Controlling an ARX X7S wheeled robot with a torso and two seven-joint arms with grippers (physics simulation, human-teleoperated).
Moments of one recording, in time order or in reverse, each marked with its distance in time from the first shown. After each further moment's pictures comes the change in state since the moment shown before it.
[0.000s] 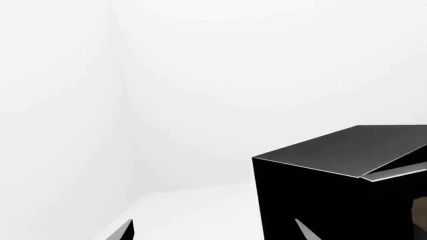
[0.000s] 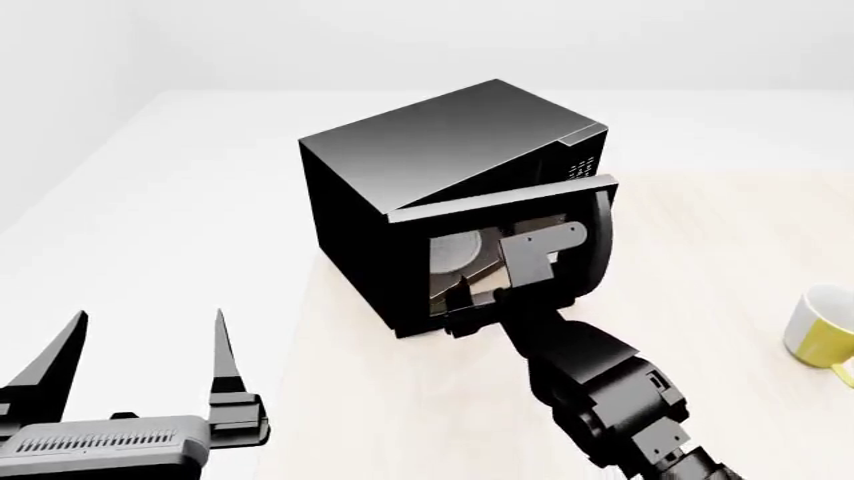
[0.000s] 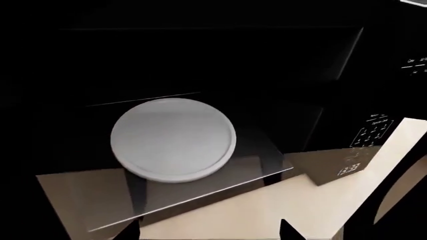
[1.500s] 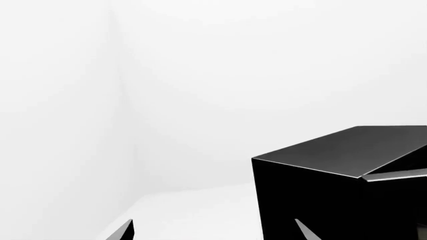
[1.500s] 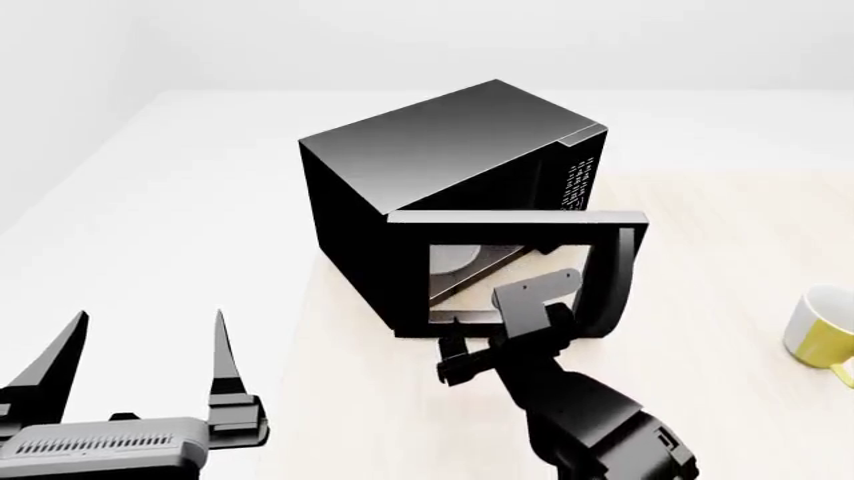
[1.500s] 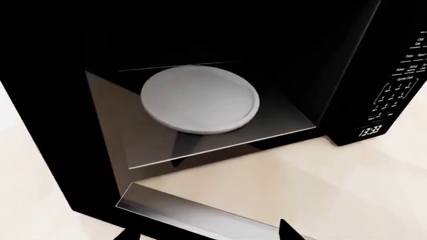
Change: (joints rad) left arm 0.008 0.015 -0.013 -0.017 0.012 0.024 0.028; right arm -0.169 0.052 -0.006 -0.194 0.011 0.014 0.053
